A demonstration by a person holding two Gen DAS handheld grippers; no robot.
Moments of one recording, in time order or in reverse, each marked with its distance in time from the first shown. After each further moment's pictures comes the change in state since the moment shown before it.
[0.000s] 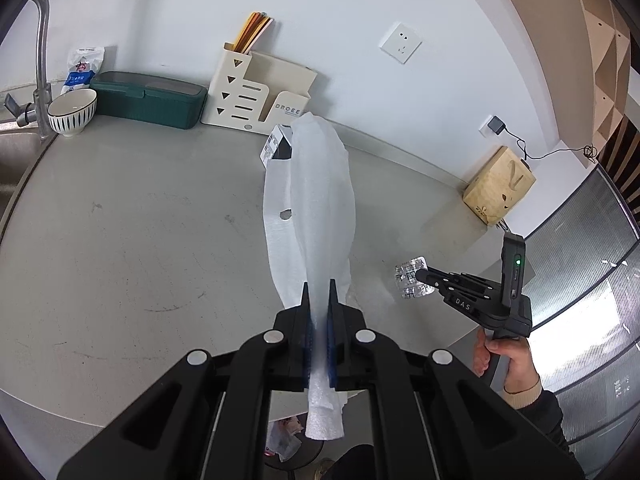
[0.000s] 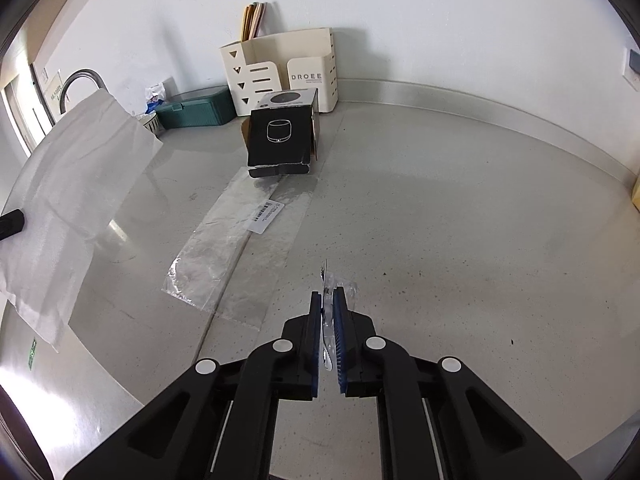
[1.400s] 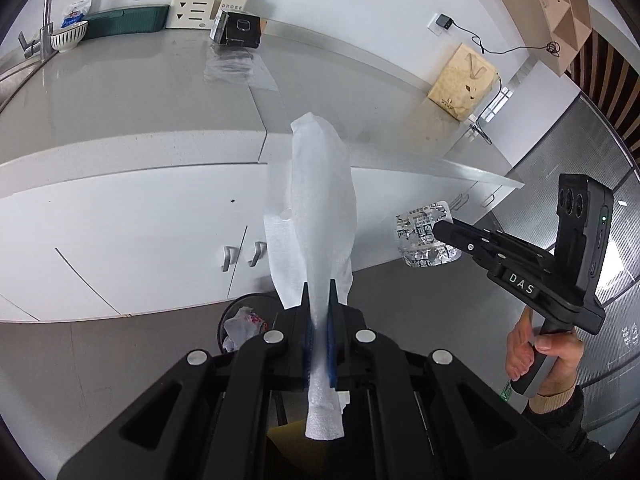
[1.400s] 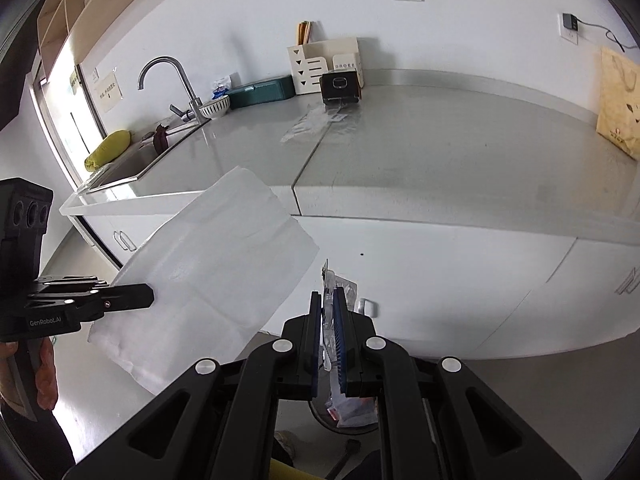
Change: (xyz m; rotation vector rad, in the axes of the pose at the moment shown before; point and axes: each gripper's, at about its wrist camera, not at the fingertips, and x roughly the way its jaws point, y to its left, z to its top) left arm -0.036 -0.101 -0.284 0.118 0.158 -0.006; right arm -0.156 0.076 -0.271 0.057 -0.101 0.077
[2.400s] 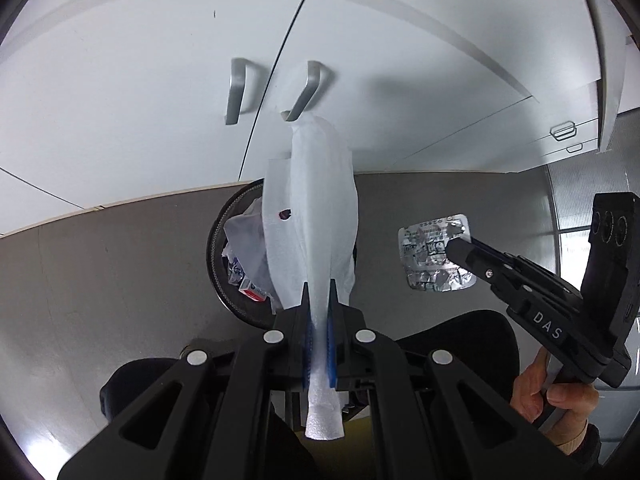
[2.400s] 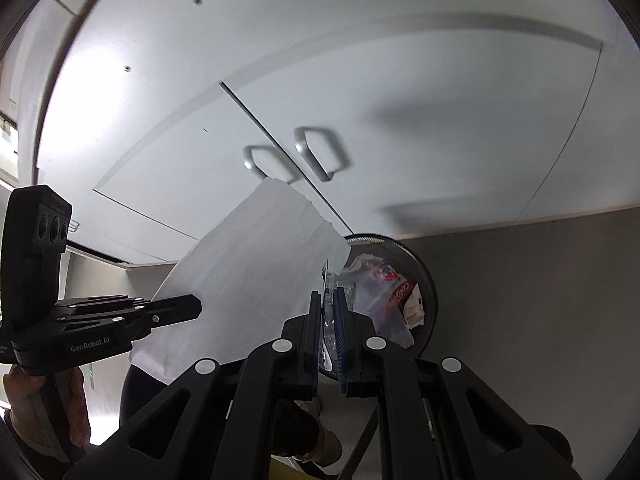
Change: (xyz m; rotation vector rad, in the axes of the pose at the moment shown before) left arm 0.307 0.103 -0.093 -0.184 0.432 0.085; right arm 0.253 -0.110 -0.174 0.314 0.388 0.048
